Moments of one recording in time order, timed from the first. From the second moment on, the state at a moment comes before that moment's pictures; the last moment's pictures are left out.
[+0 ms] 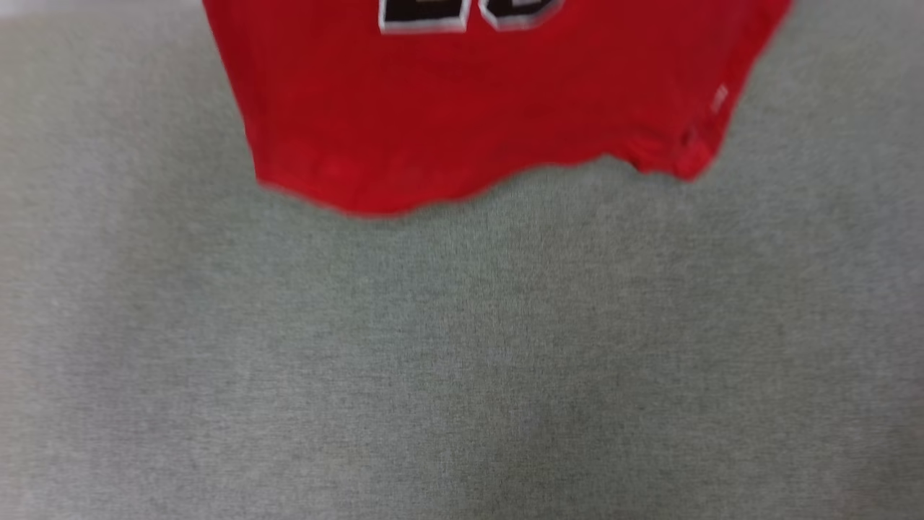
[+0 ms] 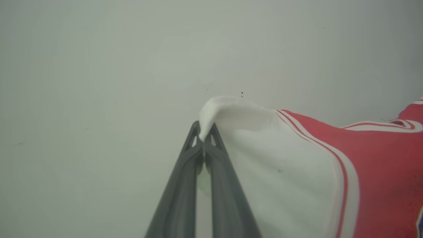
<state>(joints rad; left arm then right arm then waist) -1.35 0.78 -0.35 0.07 -0.70 -0.03 0.10 -1.32 -0.61 0.15 0.16 0.35 0.13 0.45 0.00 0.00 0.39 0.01</state>
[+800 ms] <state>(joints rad) -1.59 0.57 -0.49 0.59 -0.60 -0.12 -0.20 -1.57 -0.52 0.22 0.65 0.24 0.13 0.17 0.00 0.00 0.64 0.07</state>
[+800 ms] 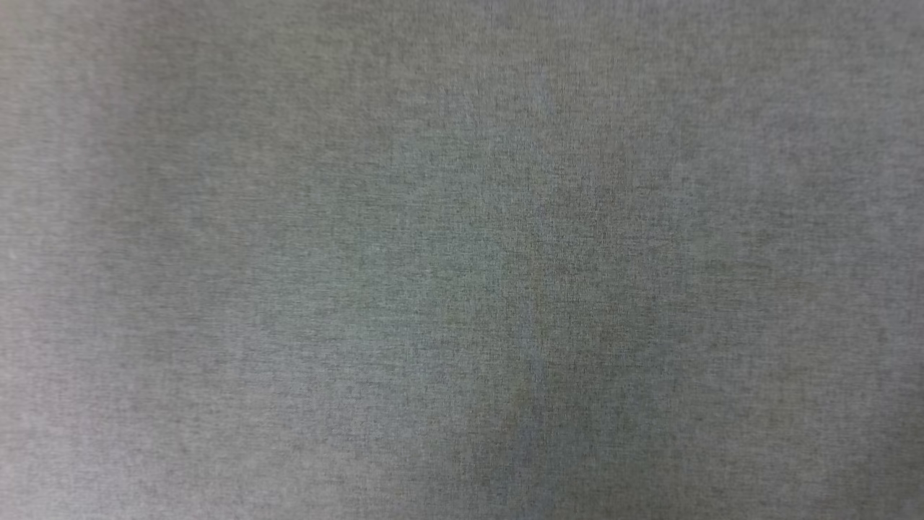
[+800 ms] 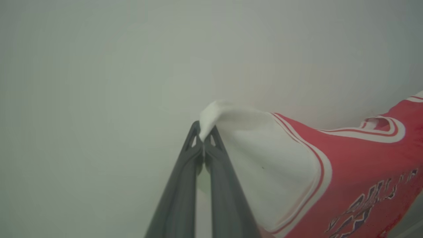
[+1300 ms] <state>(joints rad) -0.88 0.53 -0.67 0.52 -0.66 -0.10 -0.23 -0.93 -0.53 0.31 0.62 0.48 0.13 0.17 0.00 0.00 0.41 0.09</state>
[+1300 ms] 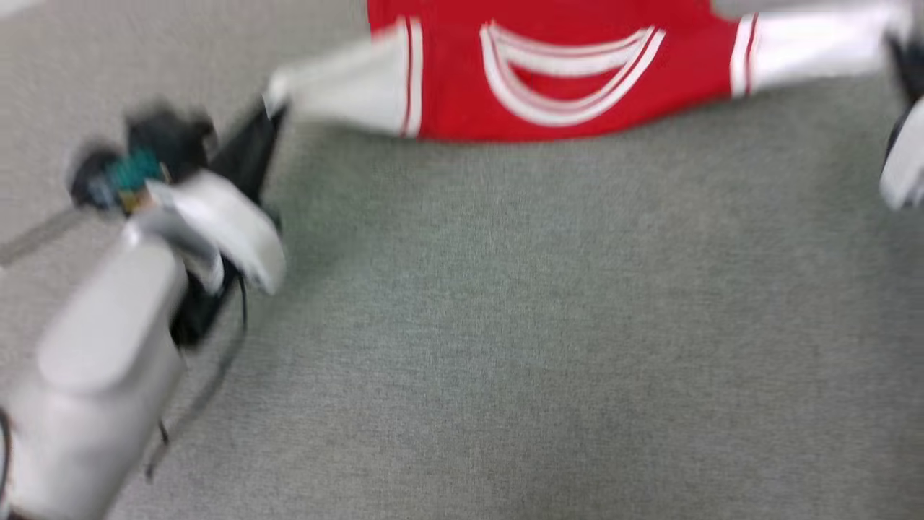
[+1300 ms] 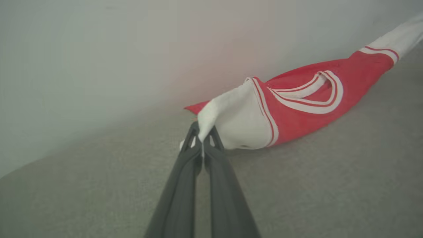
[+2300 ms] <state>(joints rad) 0.02 0.84 -0.71 0.05 -0.89 0.14 -0.11 0.13 -0.66 0.11 0.17 0.73 0.13 0.43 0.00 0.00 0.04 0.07</state>
